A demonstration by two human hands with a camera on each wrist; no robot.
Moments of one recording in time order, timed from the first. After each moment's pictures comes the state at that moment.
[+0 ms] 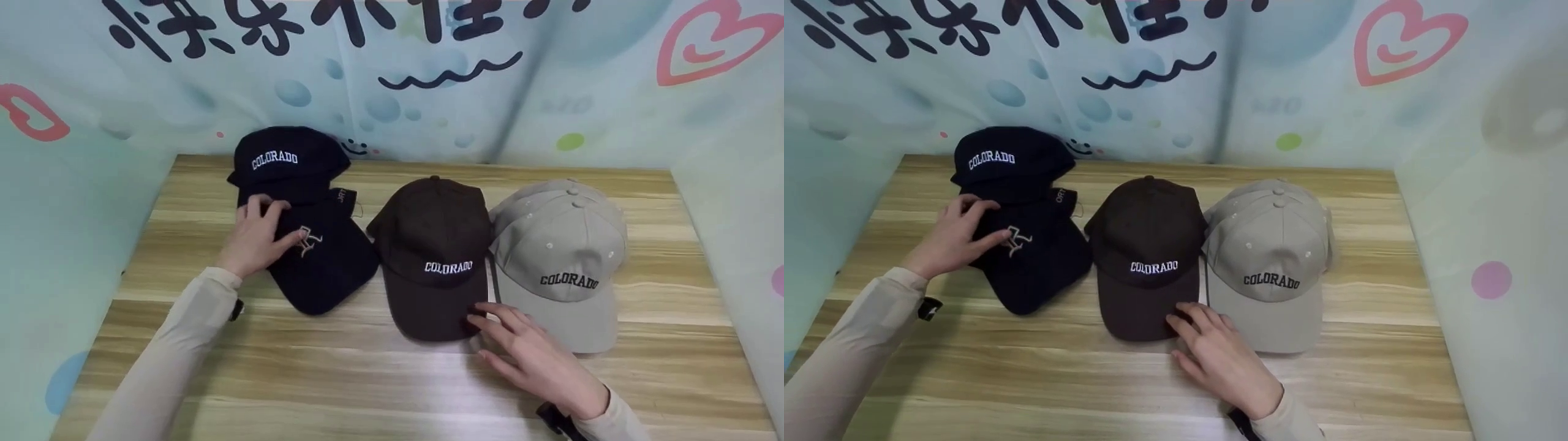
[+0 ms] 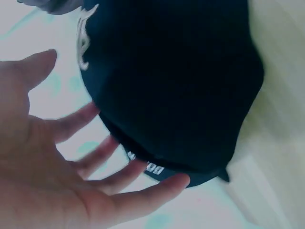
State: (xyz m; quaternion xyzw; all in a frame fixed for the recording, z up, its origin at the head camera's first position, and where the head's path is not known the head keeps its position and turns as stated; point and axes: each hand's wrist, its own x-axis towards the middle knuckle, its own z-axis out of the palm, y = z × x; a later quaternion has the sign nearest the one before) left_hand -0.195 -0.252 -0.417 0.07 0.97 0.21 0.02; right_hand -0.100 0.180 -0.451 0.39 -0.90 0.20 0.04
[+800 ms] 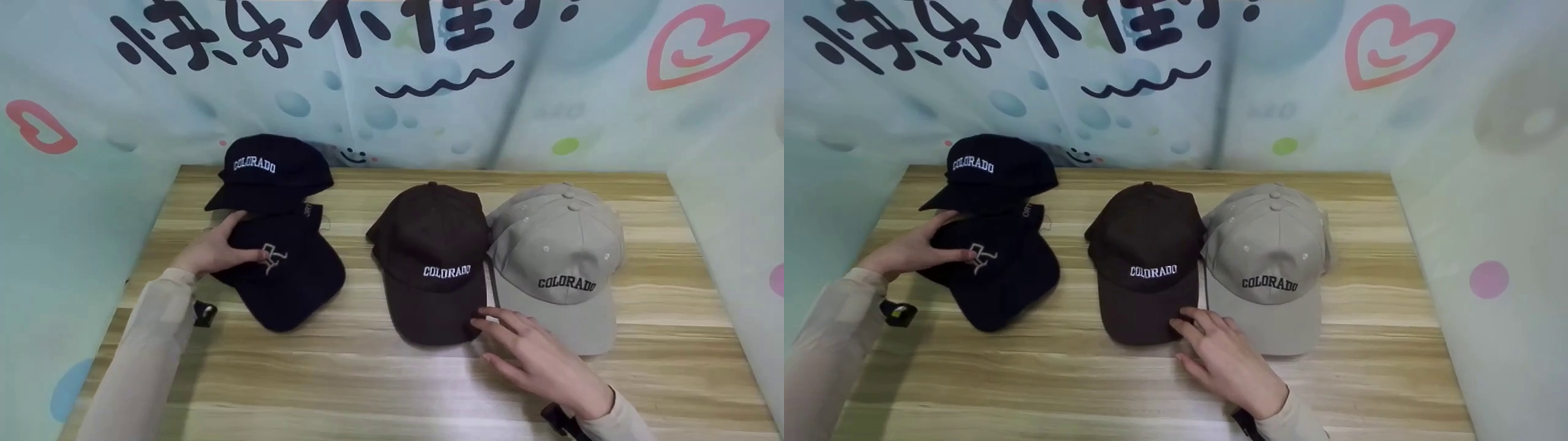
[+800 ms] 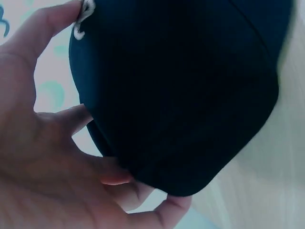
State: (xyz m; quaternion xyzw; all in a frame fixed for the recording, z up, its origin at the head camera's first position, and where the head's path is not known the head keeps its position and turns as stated) left_hand -0.197 -0.315 -0.405 -0.02 0.93 0.29 0.21; right_hand -0.103 0.190 -0.448 0.41 -0.89 0.22 0.05
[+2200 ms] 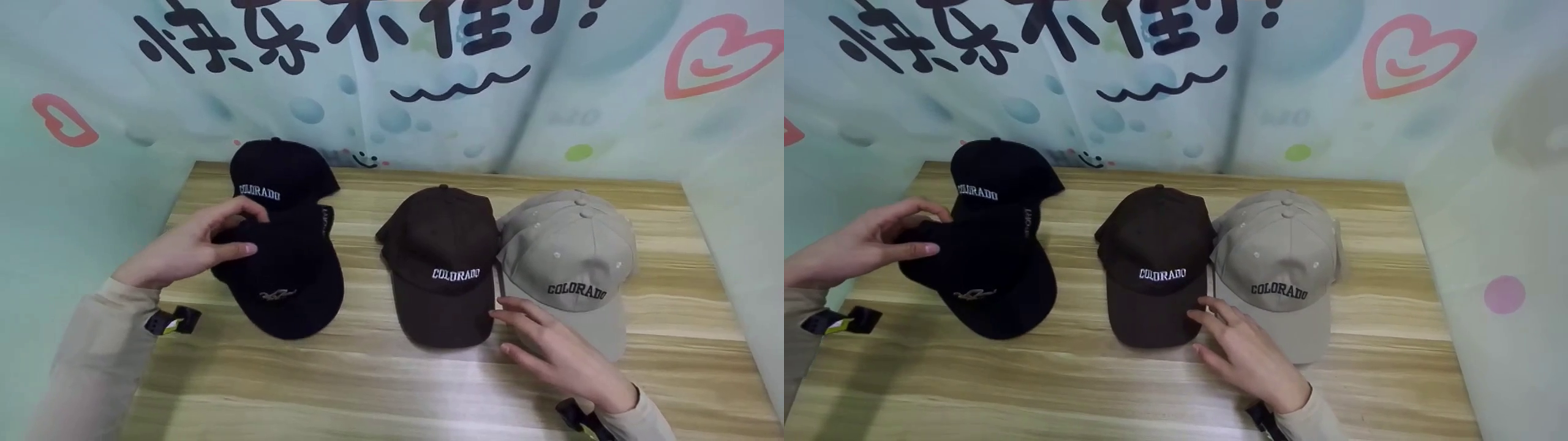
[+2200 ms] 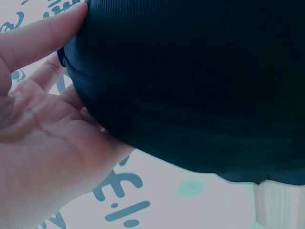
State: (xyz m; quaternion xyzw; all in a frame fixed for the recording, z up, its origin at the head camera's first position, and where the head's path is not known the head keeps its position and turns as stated) left_hand -0.157 -0.299 -0.325 0.19 0.86 0.45 0.11; right_hand -0.115 0.193 -0.444 0.39 -0.88 0.27 0.04
